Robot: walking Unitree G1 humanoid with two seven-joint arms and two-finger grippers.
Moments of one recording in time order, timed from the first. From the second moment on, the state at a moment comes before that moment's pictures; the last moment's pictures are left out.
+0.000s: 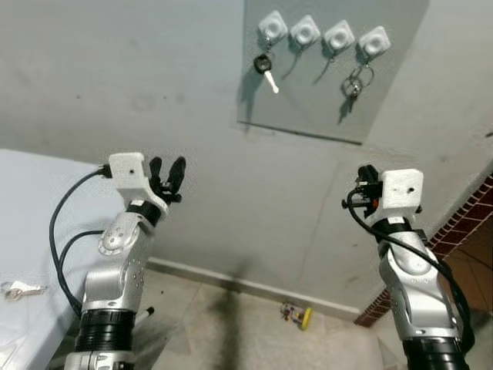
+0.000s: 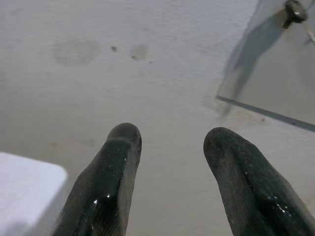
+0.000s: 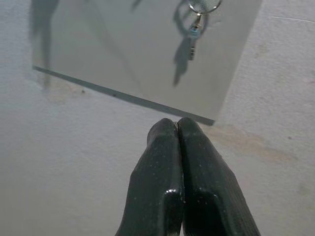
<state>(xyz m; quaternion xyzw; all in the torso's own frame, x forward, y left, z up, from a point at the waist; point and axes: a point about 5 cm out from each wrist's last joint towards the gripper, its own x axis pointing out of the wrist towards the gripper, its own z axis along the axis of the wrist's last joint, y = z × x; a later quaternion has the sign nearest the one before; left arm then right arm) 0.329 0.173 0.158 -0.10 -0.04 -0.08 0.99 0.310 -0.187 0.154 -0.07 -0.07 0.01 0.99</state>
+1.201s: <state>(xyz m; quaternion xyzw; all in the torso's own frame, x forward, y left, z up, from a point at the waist) 0.317 0.132 0.190 0.04 -0.12 -0.19 0.97 0.307 -0.190 0.150 -0.08 -0.06 0.03 0.99</state>
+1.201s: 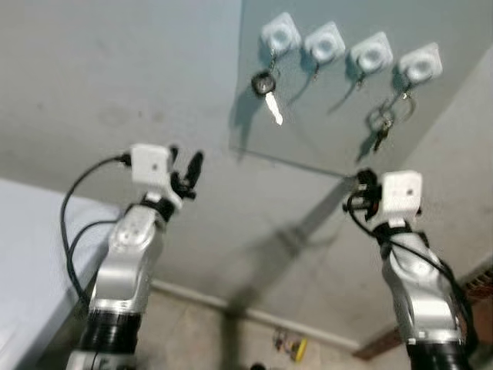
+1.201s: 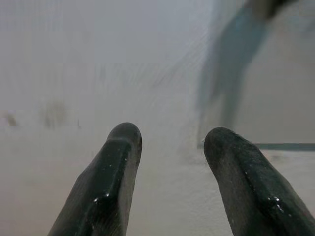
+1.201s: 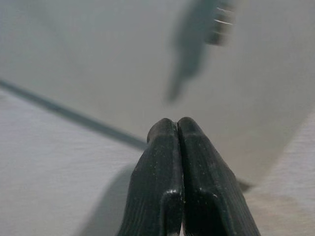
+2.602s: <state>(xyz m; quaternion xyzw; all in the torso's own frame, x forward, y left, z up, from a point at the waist) 0.288 0.107 0.181 0.10 -0.10 -0.32 0.94 0.304 -0.152 0.192 0.02 -0.14 0.18 0.97</state>
